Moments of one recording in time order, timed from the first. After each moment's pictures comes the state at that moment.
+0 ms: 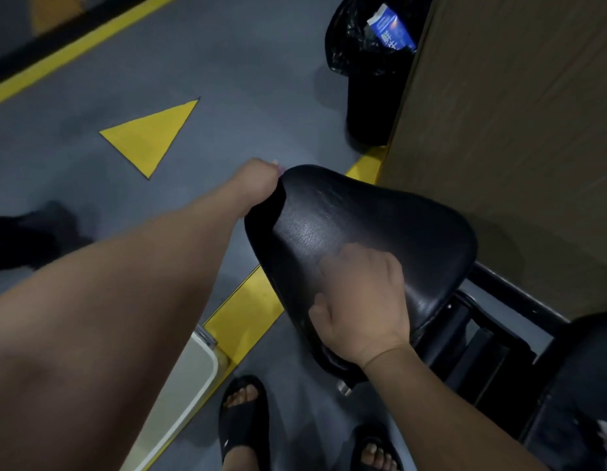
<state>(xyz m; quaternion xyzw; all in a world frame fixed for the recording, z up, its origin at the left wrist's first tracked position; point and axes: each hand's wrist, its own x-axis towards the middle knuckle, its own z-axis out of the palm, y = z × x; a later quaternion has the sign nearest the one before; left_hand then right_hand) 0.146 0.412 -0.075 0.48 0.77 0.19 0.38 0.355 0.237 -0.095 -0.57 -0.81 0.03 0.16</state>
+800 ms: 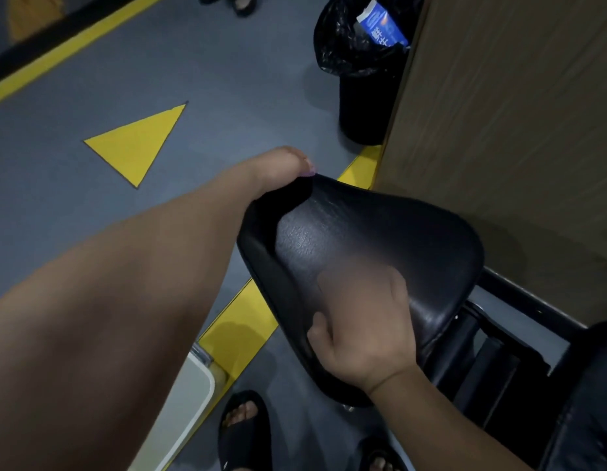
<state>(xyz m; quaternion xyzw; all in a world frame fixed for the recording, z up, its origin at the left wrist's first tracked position) 0.170 0.463 -0.077 0.58 0.65 0.11 0.48 0.357 0.241 -0.103 -0.55 -0.81 0.02 0.19</state>
